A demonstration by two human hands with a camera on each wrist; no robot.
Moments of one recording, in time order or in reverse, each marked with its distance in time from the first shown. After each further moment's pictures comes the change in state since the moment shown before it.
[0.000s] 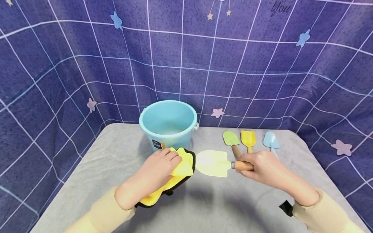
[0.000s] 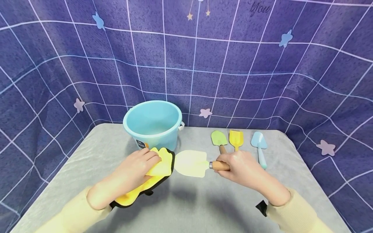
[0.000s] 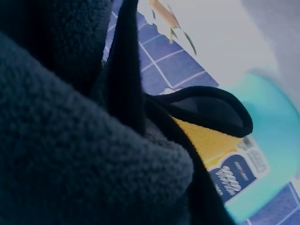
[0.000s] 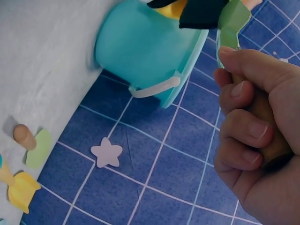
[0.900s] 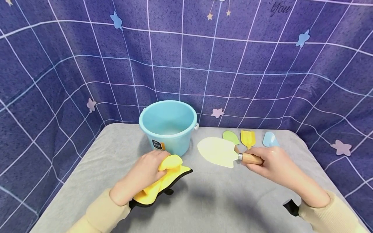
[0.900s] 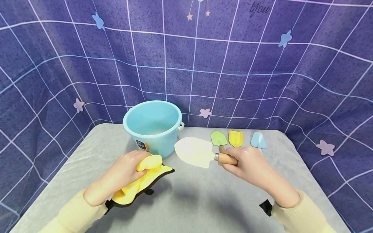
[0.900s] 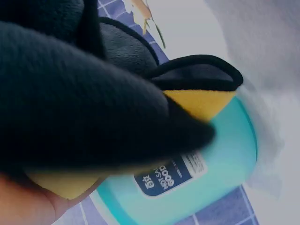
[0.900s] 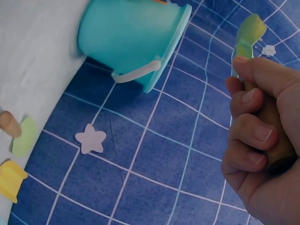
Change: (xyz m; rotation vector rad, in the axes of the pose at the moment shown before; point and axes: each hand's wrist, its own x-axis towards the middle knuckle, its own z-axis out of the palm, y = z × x) left_hand -0.021 -0.022 0.023 -0.291 0.026 -0.268; right_hand -0.001 -0.001 -0.022 0.062 0.093 0.096
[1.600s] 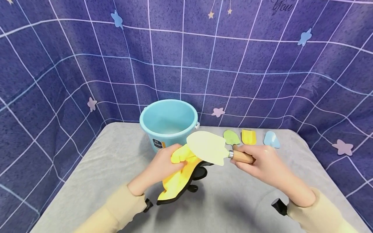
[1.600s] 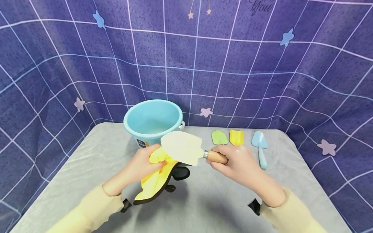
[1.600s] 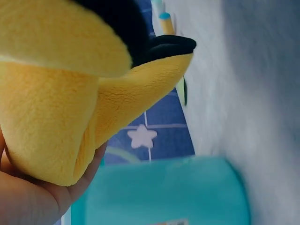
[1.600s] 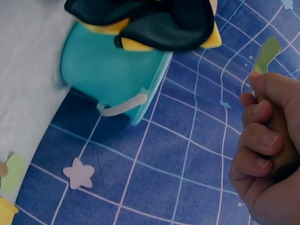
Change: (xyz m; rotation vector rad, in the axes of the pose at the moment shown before) left_hand 0.029 0.019 0.020 -0.514 -0.030 -0.257; right_hand 0.017 -0.019 0.015 0.102 0.116 -0.055
